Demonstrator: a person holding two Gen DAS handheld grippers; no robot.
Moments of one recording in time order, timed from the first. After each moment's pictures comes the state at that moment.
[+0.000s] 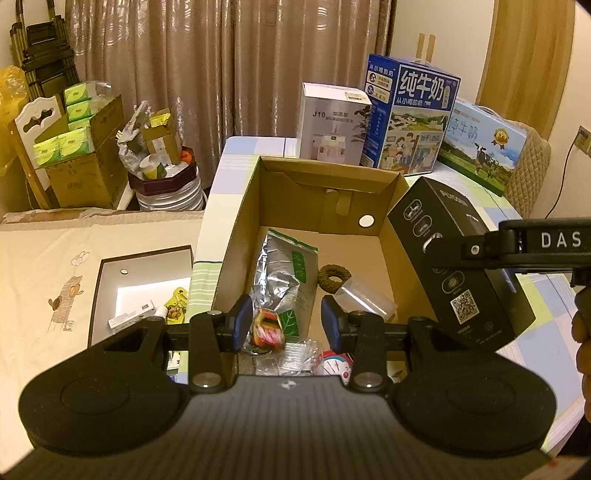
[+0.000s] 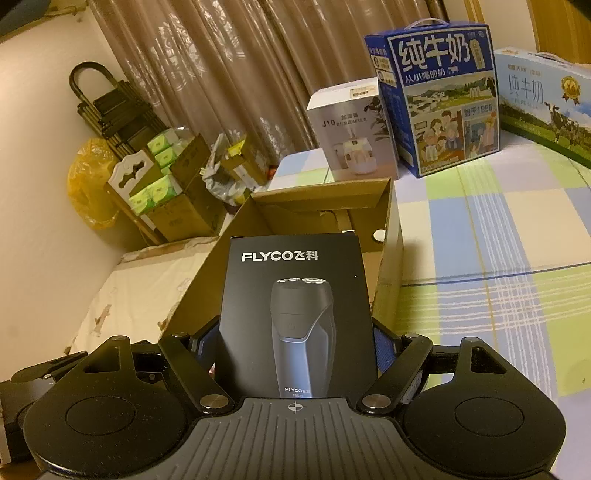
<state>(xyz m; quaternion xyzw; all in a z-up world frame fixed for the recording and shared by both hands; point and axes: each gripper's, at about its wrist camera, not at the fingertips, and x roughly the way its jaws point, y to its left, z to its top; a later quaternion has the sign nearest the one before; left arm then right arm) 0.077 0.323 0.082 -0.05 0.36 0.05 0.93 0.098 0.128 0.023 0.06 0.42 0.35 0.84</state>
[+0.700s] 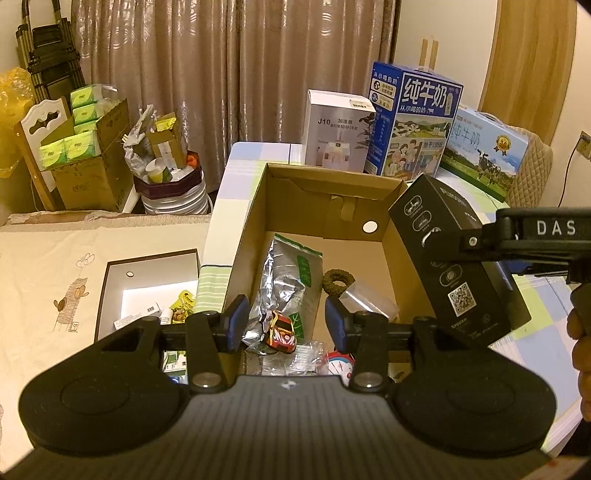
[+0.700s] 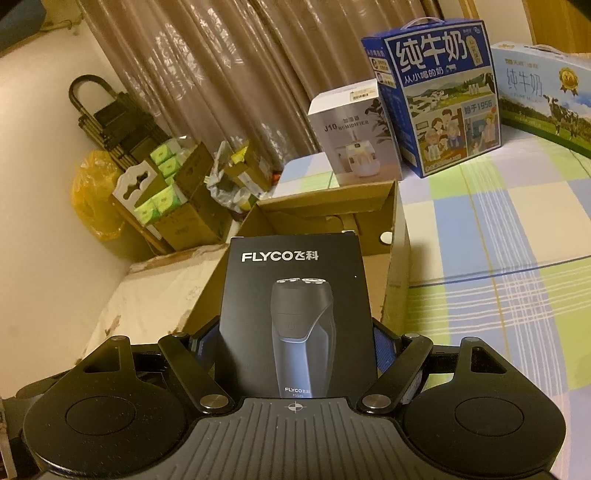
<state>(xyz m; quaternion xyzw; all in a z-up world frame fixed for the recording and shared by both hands) 0.072 0.326 0.092 -0.05 0.36 0.06 0.93 0.098 0.130 0.029 0.09 0.42 0.35 0.84</state>
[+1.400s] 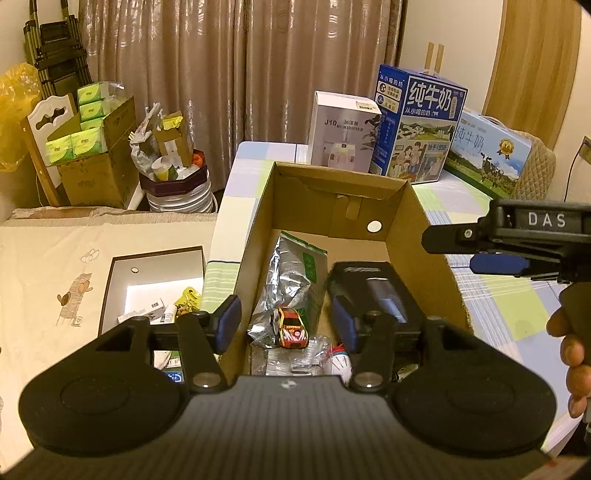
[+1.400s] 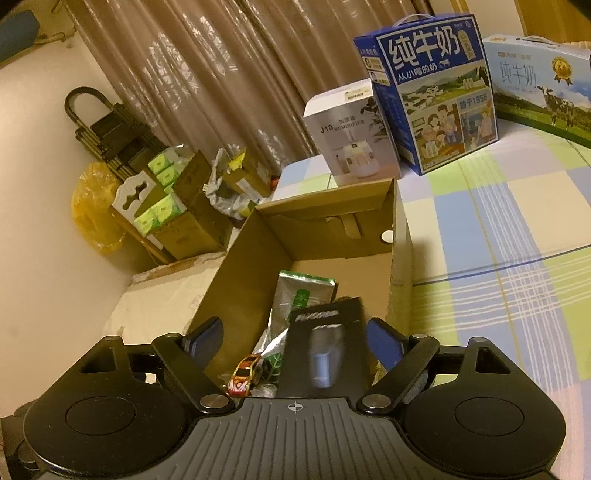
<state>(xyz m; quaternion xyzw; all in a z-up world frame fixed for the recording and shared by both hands) 0.062 0.328 0.092 -0.05 0.36 0.07 0.93 0.096 0.131 0.023 0.11 0.41 0.34 0.84</state>
